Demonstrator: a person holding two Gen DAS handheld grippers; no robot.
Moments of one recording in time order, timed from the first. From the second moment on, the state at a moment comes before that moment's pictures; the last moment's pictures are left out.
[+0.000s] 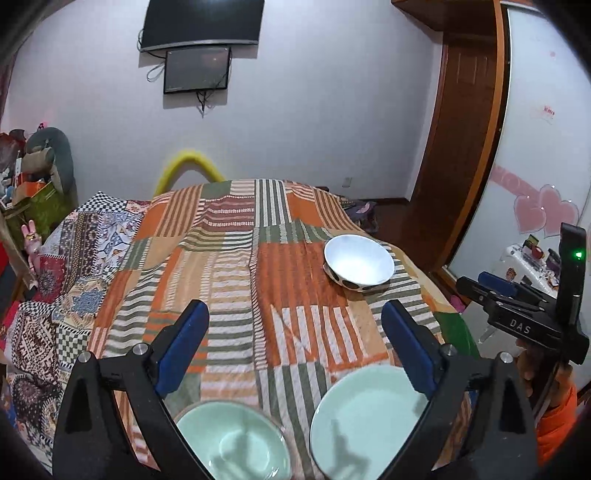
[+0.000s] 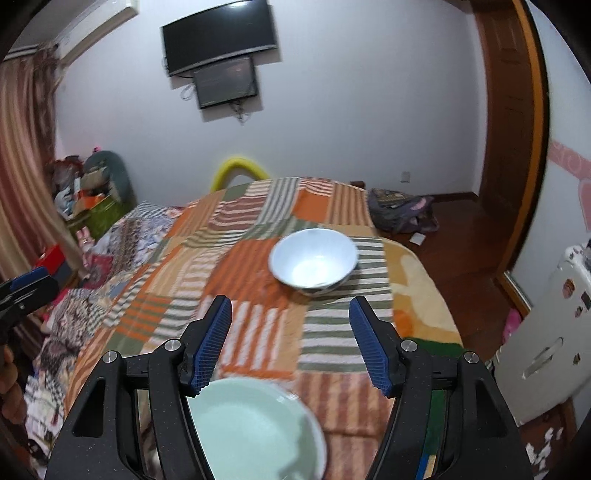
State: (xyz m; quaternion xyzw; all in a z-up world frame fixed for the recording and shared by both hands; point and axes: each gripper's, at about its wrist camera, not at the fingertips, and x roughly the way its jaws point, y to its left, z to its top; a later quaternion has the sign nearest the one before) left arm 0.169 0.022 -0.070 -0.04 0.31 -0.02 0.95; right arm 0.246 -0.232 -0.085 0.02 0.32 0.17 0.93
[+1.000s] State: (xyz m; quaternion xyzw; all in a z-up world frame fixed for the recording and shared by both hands) left arm 0.341 -0.001 -0.180 -0.04 0.44 -0.05 0.90; right arm 0.425 -0.246 -0.196 0.11 0.47 0.18 0.86
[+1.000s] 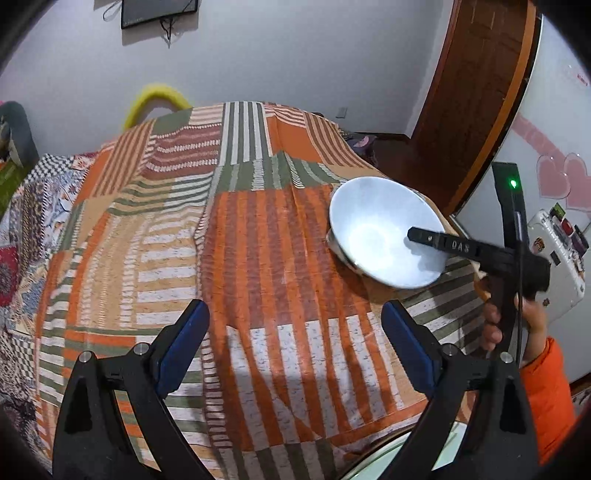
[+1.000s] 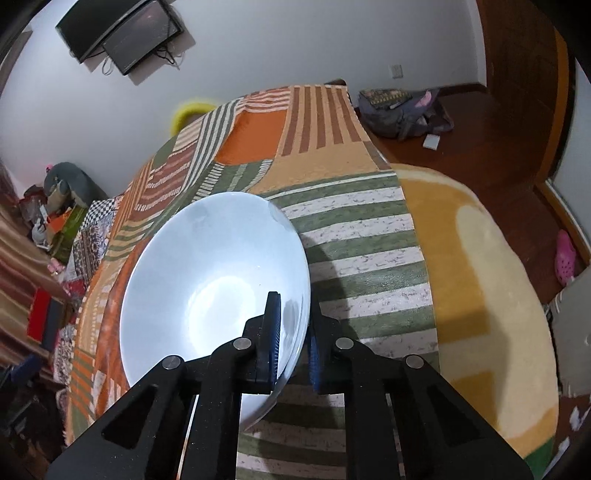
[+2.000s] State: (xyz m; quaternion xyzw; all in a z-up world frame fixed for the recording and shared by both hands) left arm 0.343 -0.031 -0.226 -0.04 0.53 -0.10 0.84; right arm 0.341 -0.224 -0.184 0.06 0.47 0.22 0.85
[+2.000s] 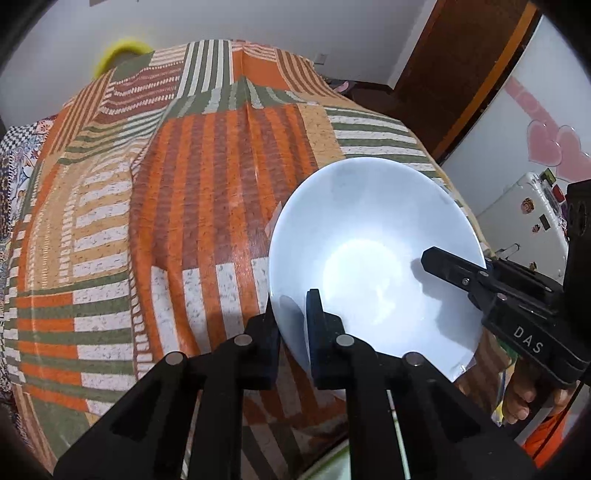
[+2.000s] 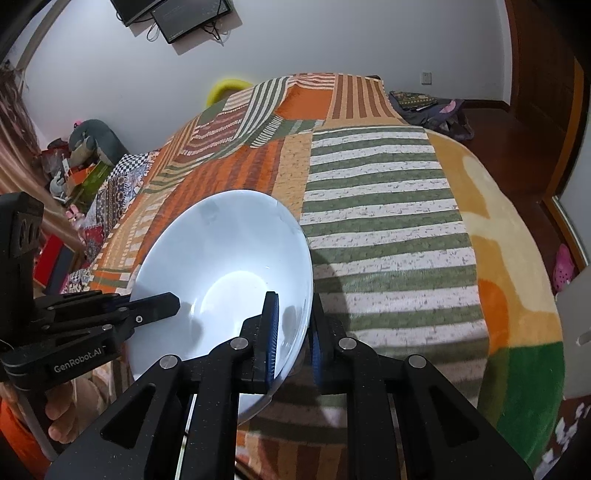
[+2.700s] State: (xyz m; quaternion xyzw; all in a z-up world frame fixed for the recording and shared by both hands) left arm 0.218 -0.008 -0.119 -0.06 0.41 -0.10 0.90; right arm 0.262 -0.206 -0.109 0.07 0.39 0.24 0.89
